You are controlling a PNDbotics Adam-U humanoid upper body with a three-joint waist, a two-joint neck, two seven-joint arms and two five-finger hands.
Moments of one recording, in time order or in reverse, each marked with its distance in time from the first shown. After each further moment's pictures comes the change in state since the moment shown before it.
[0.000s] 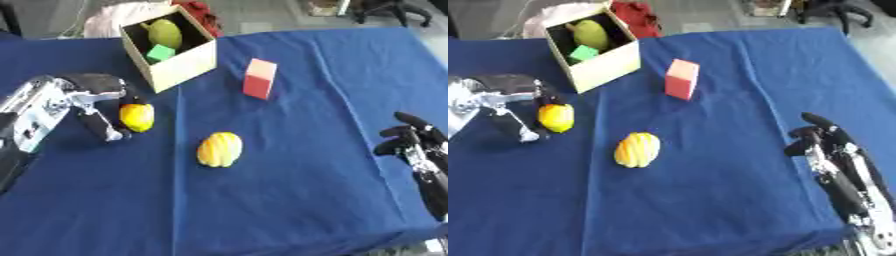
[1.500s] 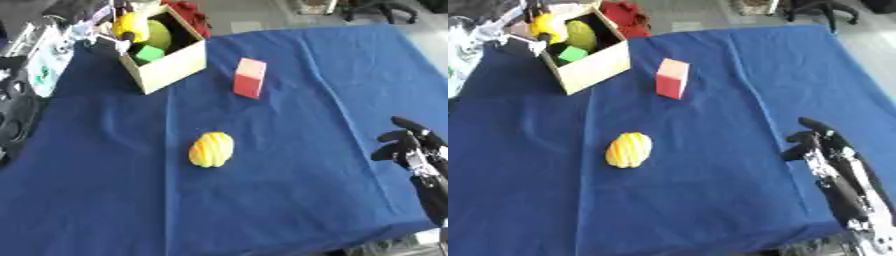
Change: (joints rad) left arm -0.255 -0.113 0.160 0.292 -0.216 0.141 0.481; right arm -0.004 -0.001 0.030 0.000 -0.026 0.010 0.019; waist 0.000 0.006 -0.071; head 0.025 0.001
